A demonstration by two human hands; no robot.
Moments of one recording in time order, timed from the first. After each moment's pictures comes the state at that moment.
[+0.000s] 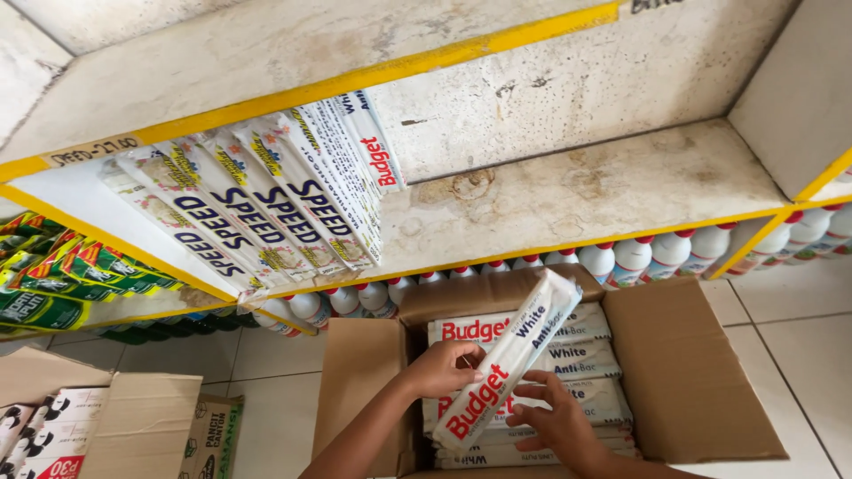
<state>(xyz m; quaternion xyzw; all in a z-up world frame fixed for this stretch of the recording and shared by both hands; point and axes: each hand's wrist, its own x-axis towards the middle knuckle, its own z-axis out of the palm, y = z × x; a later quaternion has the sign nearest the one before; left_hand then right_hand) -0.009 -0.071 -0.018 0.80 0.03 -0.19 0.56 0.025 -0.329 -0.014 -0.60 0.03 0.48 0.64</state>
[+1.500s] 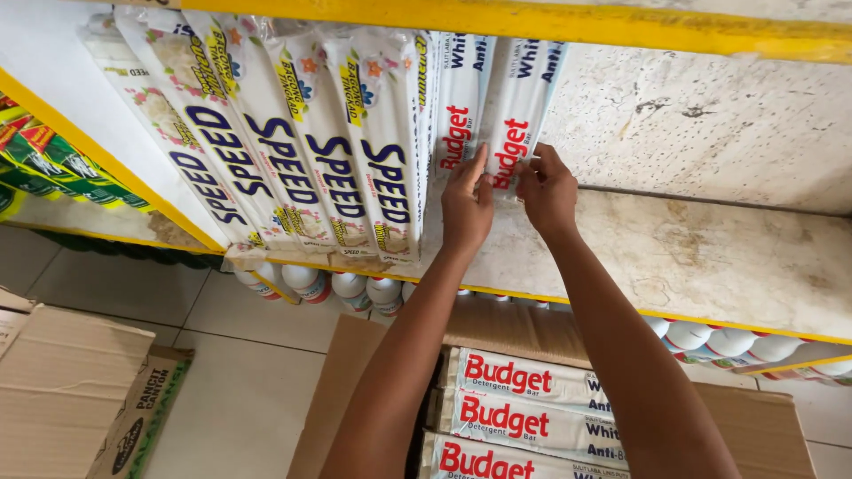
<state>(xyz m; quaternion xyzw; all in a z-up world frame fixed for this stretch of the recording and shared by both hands) 0.203 0.068 0.020 0.74 0.17 0.44 0.47 0.301 -0.029 0.047 -0.74 -0.34 0.04 0.58</state>
